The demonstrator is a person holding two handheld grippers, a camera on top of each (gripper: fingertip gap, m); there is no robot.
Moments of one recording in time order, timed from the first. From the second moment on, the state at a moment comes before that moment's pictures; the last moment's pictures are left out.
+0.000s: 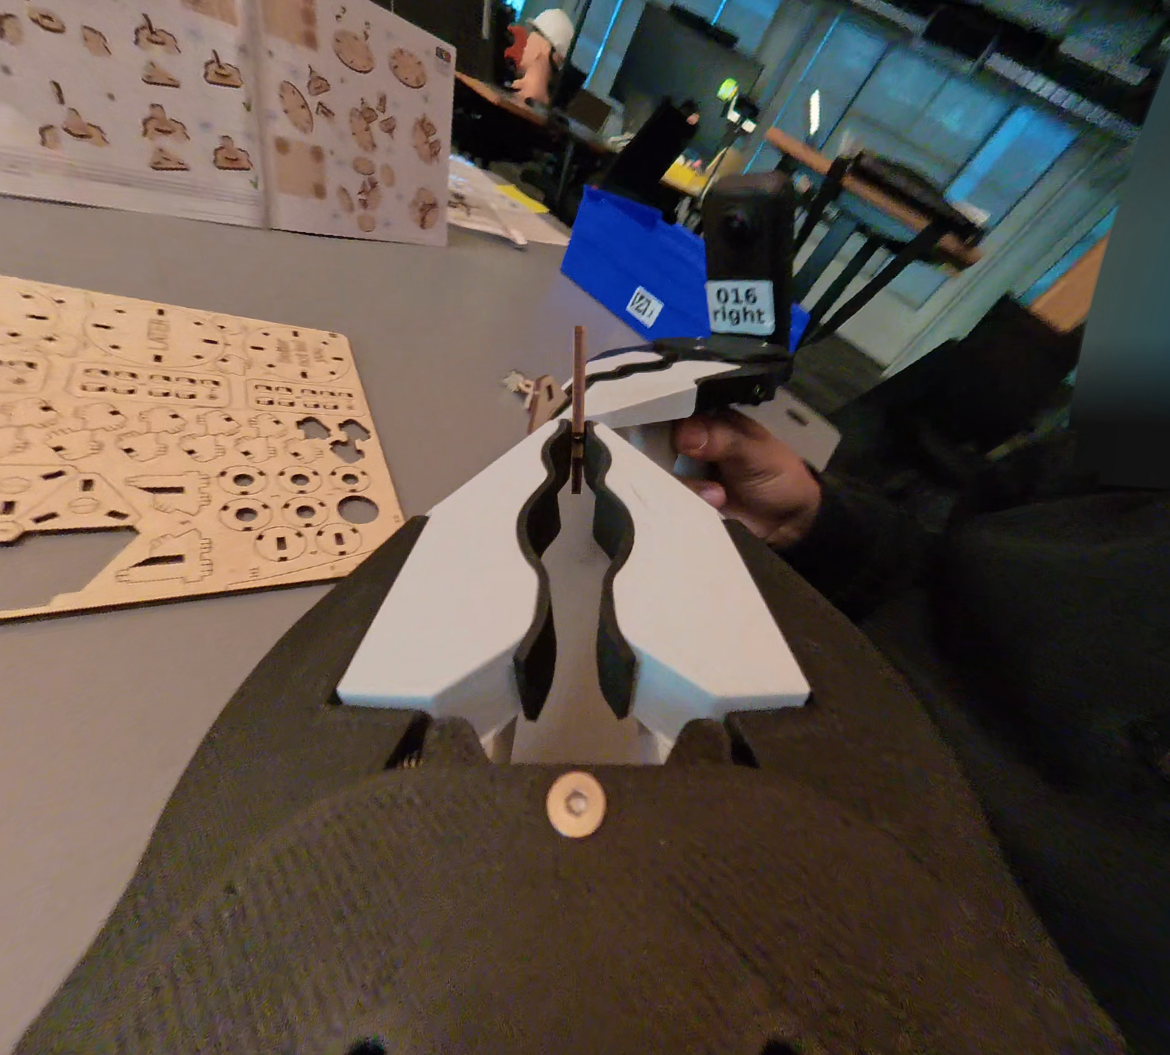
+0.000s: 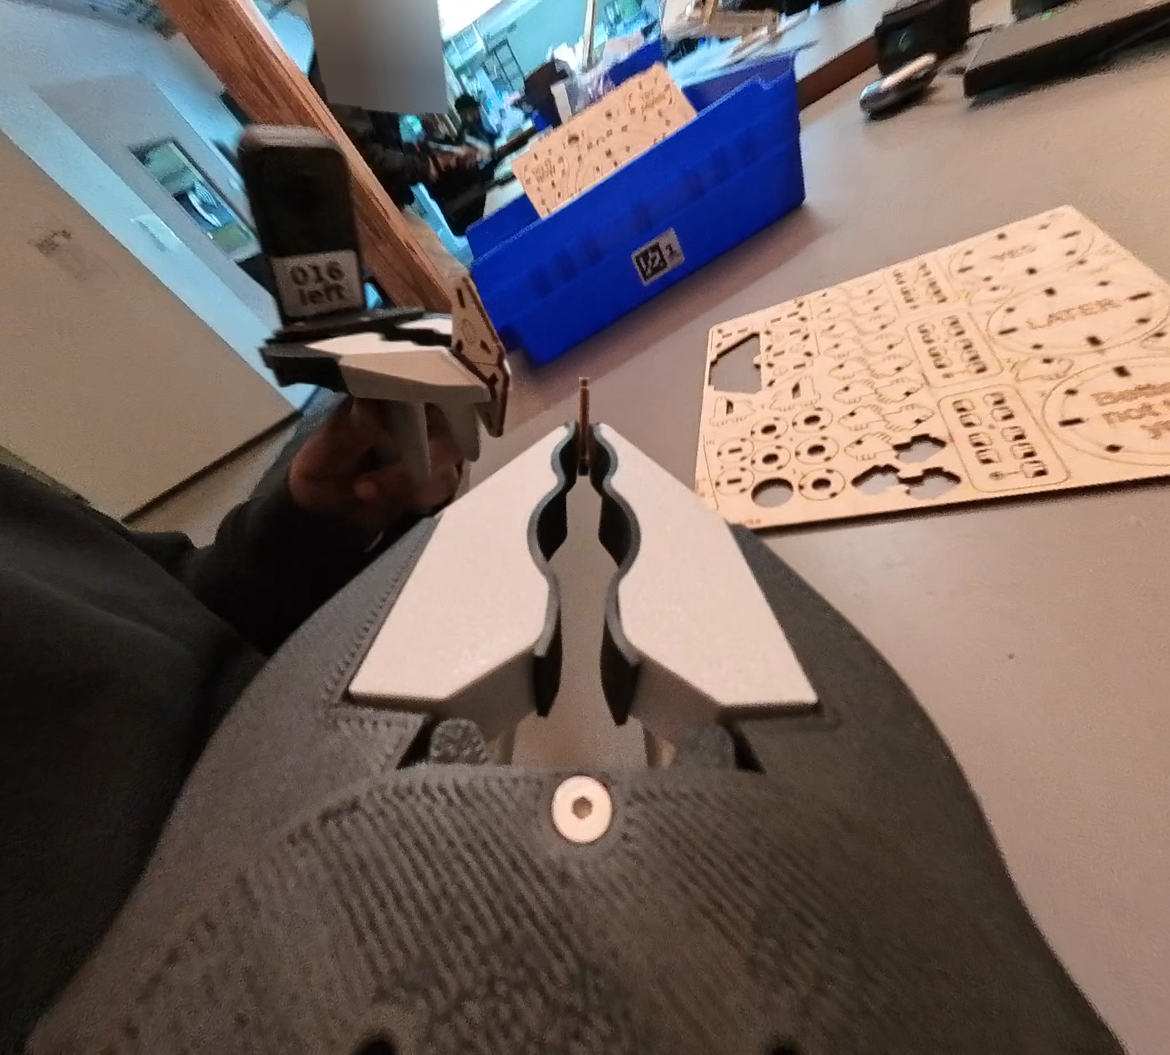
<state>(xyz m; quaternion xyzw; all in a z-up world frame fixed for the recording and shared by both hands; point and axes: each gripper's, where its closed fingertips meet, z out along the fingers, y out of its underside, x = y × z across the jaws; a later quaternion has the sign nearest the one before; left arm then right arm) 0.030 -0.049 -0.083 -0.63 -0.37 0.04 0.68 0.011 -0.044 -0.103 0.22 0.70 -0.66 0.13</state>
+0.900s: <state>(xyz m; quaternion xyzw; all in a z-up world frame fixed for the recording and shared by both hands) -0.071 -0.159 -0.170 -0.56 -0.64 0.01 0.53 0.015 -0.017 -0.087 0.14 0.69 -0.71 0.02</state>
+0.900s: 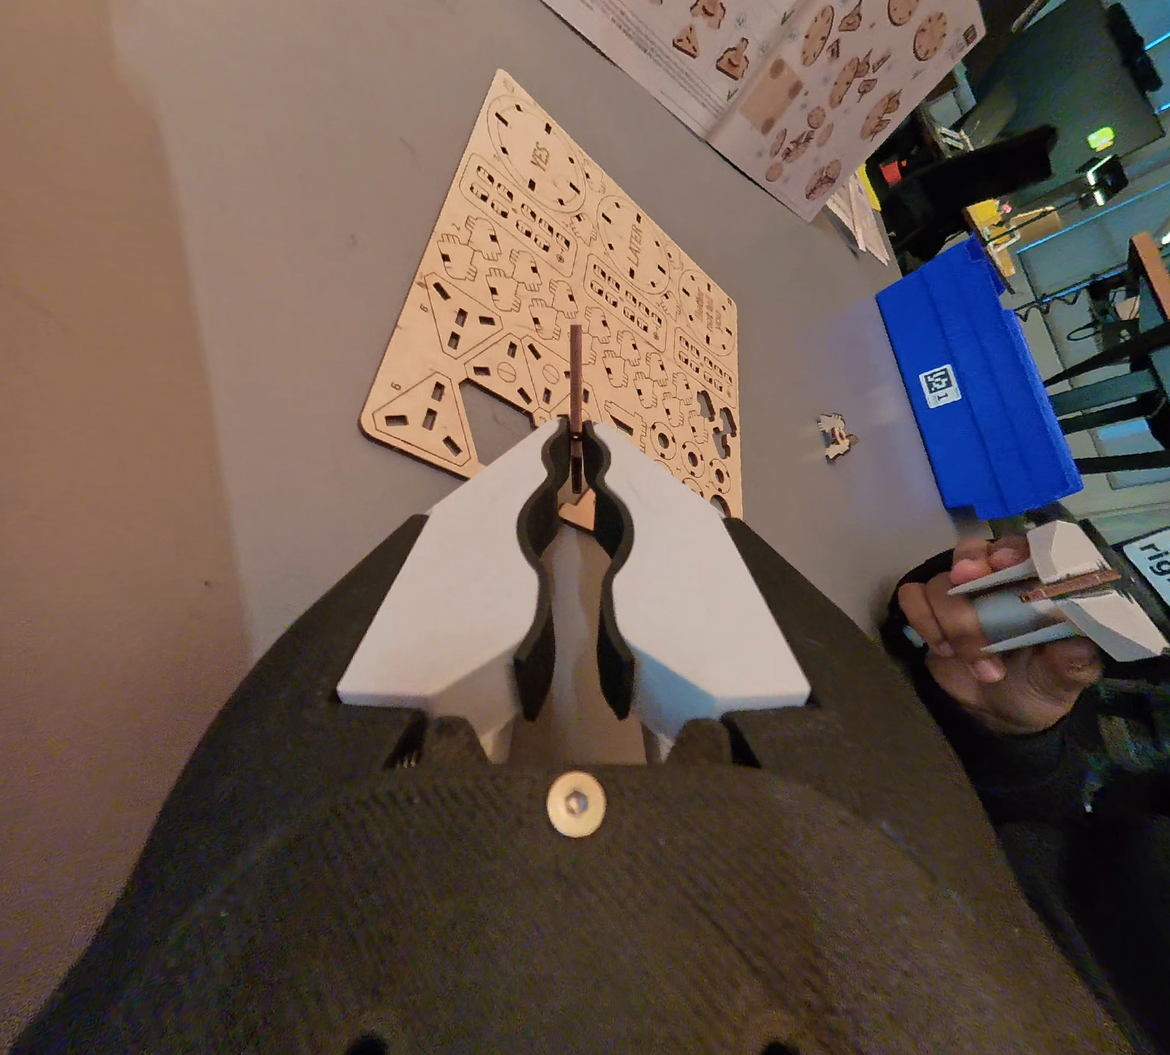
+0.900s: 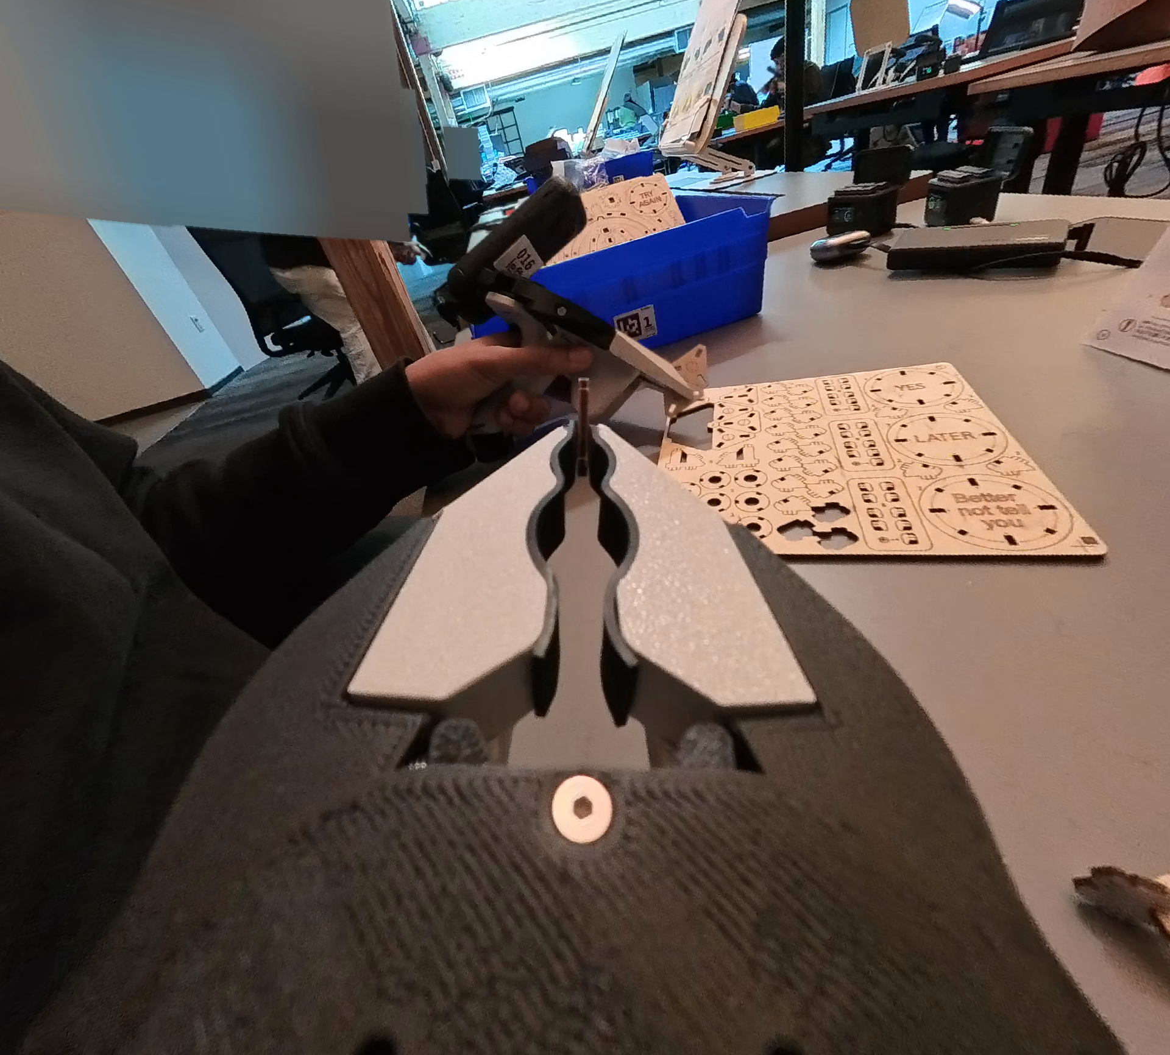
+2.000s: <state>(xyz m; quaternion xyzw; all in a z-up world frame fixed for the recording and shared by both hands) -0.056 -0.177 -0.183 -0.62 -0.64 0.09 0.44 0.014 -0.013 -0.084 0.15 0.68 -0.72 0.02</state>
